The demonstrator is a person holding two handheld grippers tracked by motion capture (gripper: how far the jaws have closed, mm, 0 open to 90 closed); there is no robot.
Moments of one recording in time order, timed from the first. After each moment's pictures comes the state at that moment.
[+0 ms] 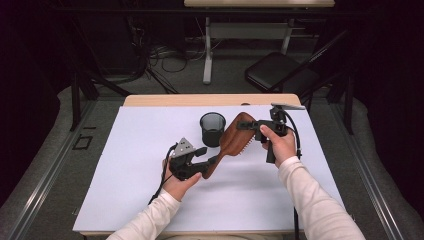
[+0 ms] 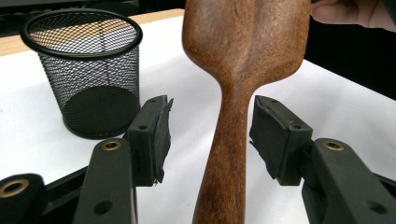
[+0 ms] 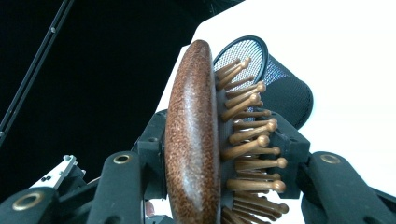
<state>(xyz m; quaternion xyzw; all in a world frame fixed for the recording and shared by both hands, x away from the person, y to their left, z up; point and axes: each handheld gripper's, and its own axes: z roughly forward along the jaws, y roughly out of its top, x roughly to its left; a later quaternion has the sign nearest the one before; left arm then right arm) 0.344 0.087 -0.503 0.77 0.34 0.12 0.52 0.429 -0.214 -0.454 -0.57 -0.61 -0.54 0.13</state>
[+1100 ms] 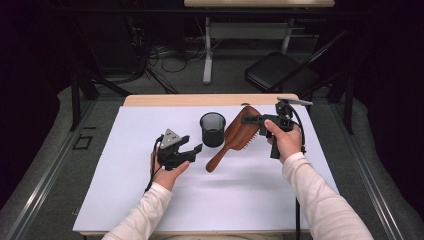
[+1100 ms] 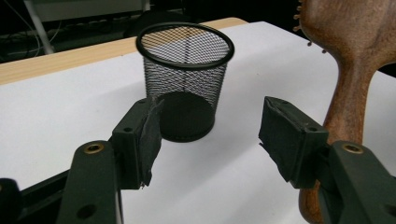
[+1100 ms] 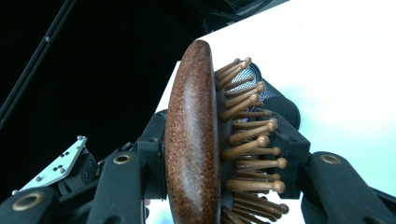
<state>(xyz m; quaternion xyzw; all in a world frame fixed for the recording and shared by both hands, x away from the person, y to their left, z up) 0.373 0.123 -0.505 0.75 0.38 0.18 0.51 0.428 -0.223 -0.432 -0.57 -0.61 -0.54 0.10</state>
